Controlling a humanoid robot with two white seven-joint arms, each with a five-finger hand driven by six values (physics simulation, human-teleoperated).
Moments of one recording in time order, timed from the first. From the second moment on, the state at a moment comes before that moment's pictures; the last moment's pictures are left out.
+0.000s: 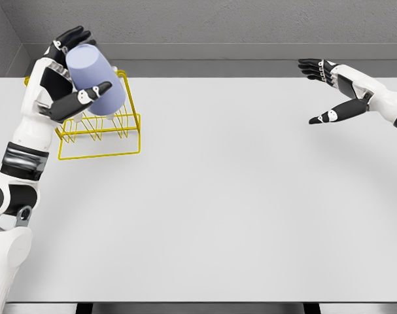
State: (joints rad) left arm -0.19 0.33 -0.11 -1.74 0.50 -0.17 -0.13; right arm -0.63 -0.72 0.47 -1.18 -0.43 -0.23 0.61
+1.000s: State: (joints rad) left arm 0.00 0.41 -0.12 -1.76 0.50 -0.56 -0.14; right arm -0.63 -0.72 0.48 -1.17 -0.43 -0.23 0.61
